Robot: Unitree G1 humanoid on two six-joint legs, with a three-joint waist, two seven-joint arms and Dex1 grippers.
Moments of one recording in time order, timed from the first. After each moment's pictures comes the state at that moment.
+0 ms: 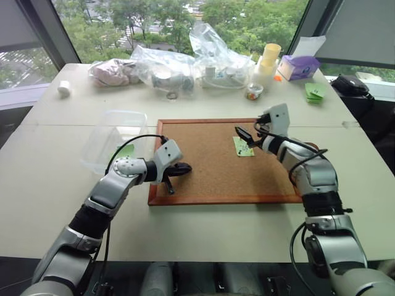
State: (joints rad) left arm -0.49 0.53 -0.31 0.00 -0.19 0.48 -0.85; right arm -0.66 -0.39 -0.03 0.31 0.28 0.47 0.40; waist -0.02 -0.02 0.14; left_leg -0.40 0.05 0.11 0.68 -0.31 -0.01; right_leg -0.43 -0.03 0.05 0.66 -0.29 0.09
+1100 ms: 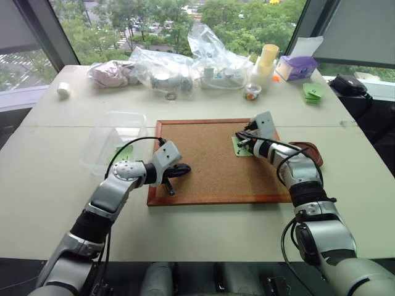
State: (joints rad) left arm -0.45 0.49 -0.26 -0.02 -0.16 0.49 -0.83; right arm -0.74 -0.35 -0.02 0.59 0.18 0.36 0.51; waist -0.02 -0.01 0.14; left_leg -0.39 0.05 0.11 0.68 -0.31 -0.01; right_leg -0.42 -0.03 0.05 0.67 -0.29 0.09
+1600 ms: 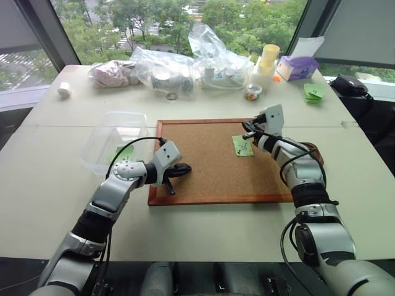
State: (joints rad) left arm -0.45 0.48 -0.26 0.00 -0.16 0.49 -0.84; right arm -0.72 -0.33 -0.10 0.55 0.19 0.26 0.48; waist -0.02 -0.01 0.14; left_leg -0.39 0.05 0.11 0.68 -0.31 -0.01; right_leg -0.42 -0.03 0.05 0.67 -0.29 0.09
